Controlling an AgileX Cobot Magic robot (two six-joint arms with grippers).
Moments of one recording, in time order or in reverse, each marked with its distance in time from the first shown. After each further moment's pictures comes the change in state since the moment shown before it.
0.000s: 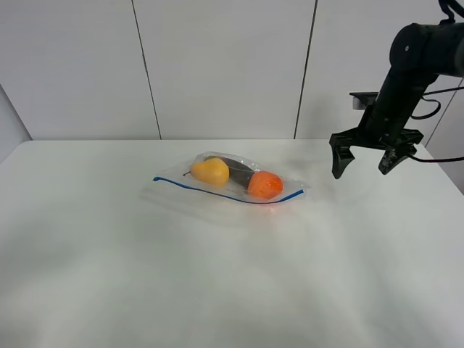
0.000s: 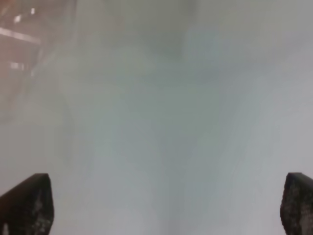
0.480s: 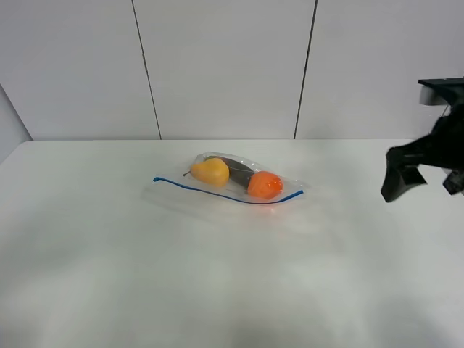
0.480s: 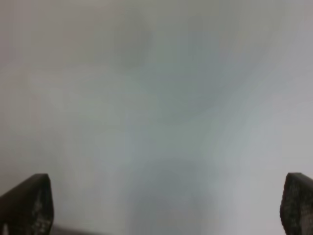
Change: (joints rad) left arm 0.000 0.000 0.000 0.000 0.000 0.000; right arm 0.000 -0.606 0.495 -0.001 0.003 0.006
